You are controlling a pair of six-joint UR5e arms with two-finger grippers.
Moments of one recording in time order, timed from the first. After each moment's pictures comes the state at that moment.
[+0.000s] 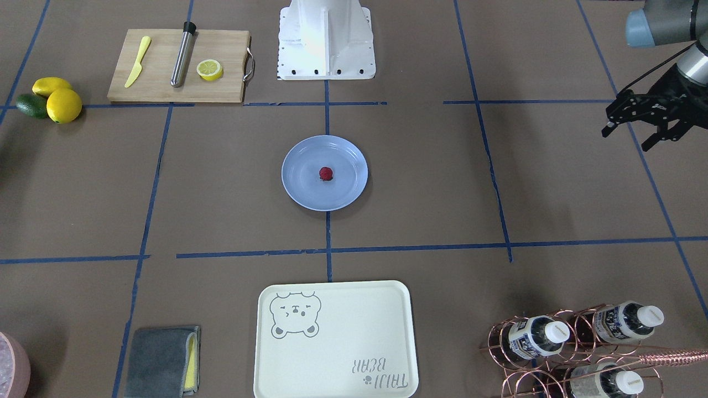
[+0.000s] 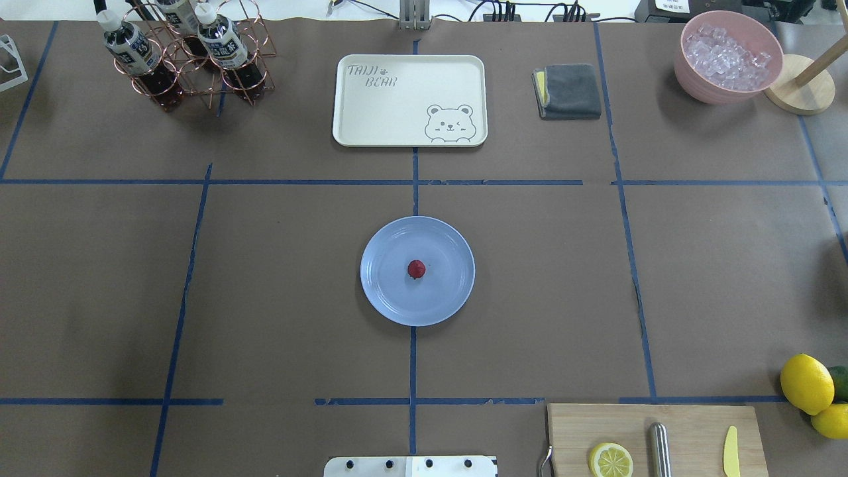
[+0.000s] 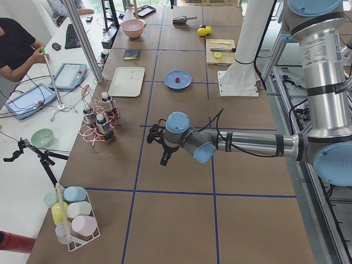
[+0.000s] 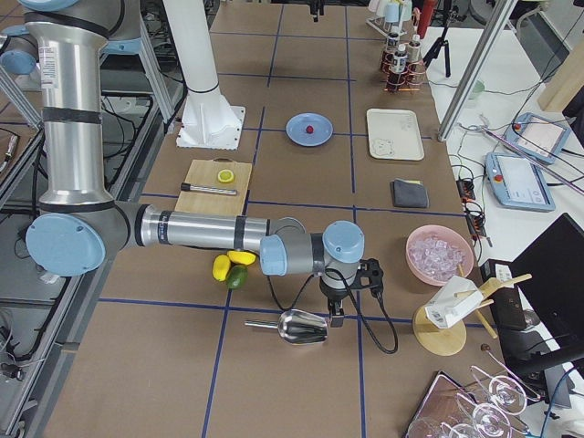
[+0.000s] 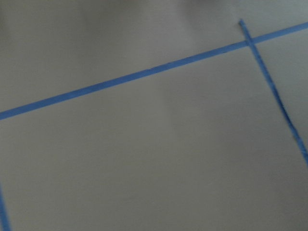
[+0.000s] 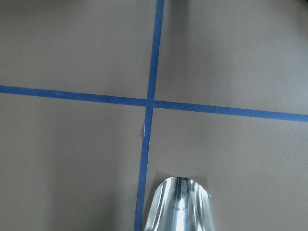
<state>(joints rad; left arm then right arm) -1.28 -1.35 -1.79 -2.14 -2.33 -0.27 1.51 -1.59 1.54 -1.42 2.30 0.03</state>
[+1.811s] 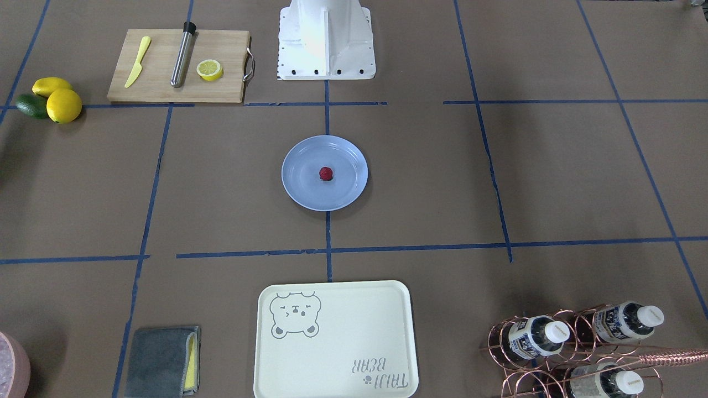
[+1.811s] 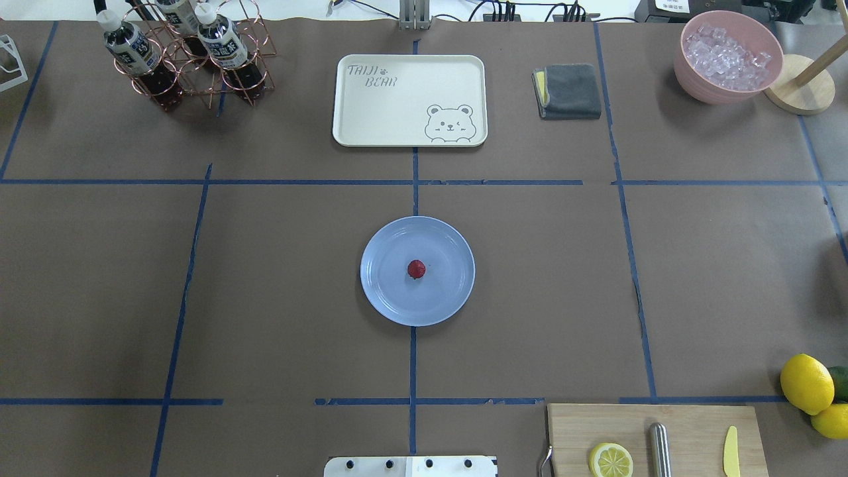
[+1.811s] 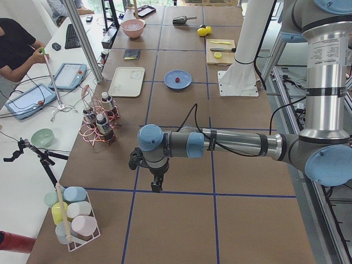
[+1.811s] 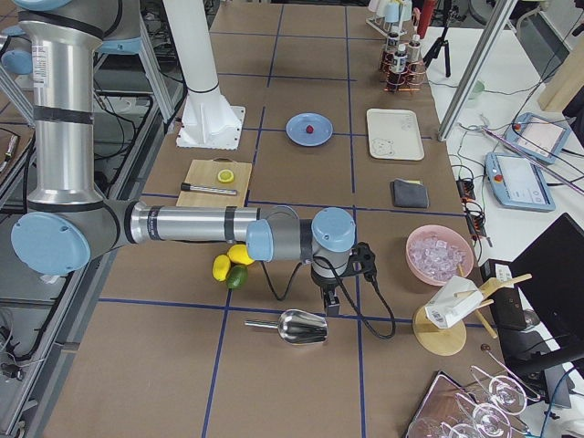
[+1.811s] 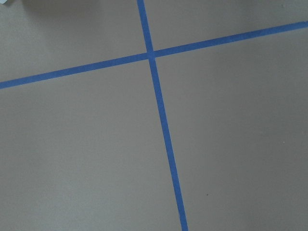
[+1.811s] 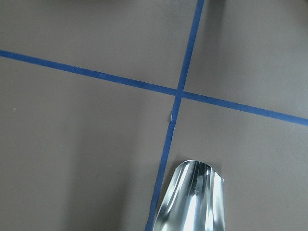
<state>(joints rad) -1.52 -1.51 -1.70 -1.47 -2.34 0.17 1.55 -1.63 1.69 -1.56 2.35 -0.15</state>
